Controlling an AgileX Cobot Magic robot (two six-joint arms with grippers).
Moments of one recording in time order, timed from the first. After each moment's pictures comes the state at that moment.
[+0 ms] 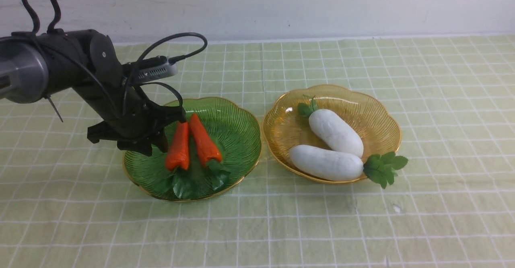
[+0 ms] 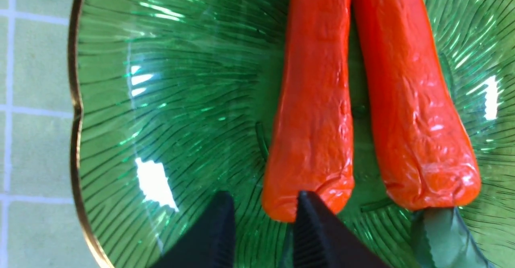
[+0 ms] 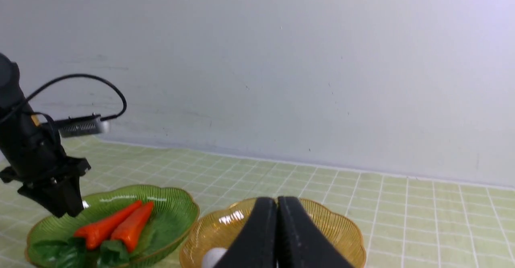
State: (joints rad) right arm 0.34 0.06 -0.24 0.01 0.28 0.01; left arm -0.14 1.89 -1.37 -0.13 0.82 -0.23
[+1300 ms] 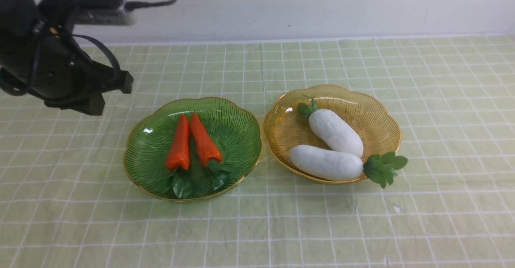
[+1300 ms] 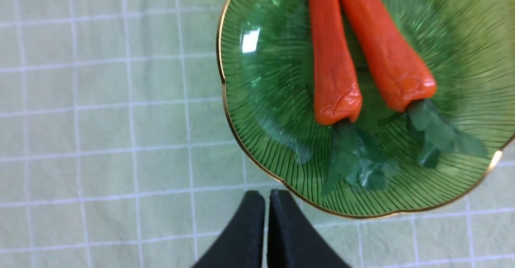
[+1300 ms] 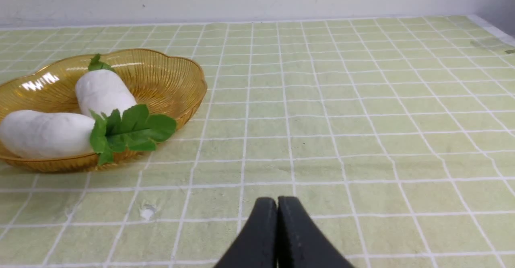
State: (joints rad) right arm -0.04 -0.01 0.03 0.00 0.36 0.01; left arm -0.14 1.45 -1.38 0.05 1.06 -0.10
